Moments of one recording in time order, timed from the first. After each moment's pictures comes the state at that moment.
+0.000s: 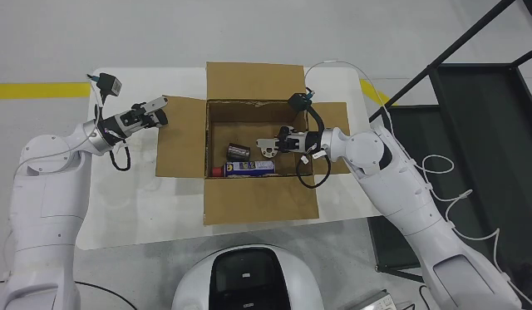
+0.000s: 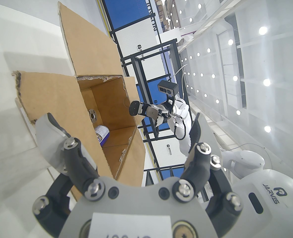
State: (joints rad) left arm 0.90 -1.15 -1.47 -1.10 -0.23 -0.43 -1.18; right arm -1.02 -1.09 1.10 -1.50 -0.17 -0.23 0.87
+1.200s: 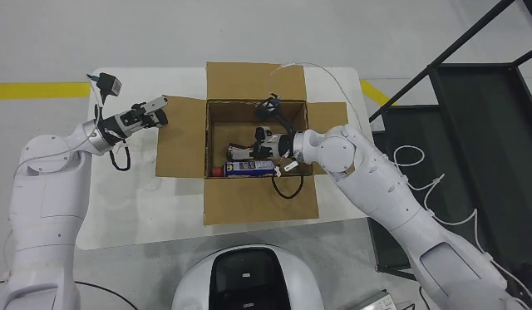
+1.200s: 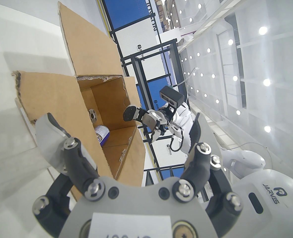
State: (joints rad) left arm 0.90 -1.15 -1.47 -1.10 -0.23 -0.43 -1.18; right arm -0.89 -1.15 0.87 -1.45 -0.39 -0.31 0.75
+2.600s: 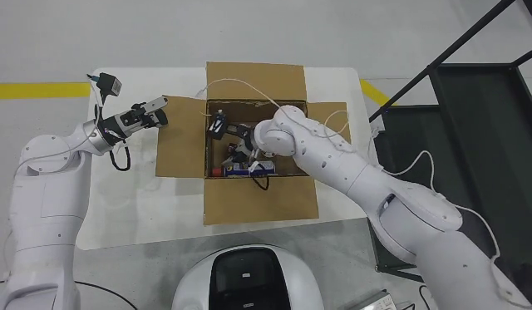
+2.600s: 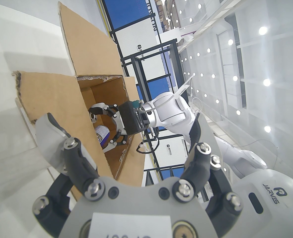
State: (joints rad) left arm 0.90 -1.15 -1.47 -1.10 -0.23 -0.43 -1.18; right arm -0.50 -1.40 0.43 -0.96 -0.75 -0.39 0.76
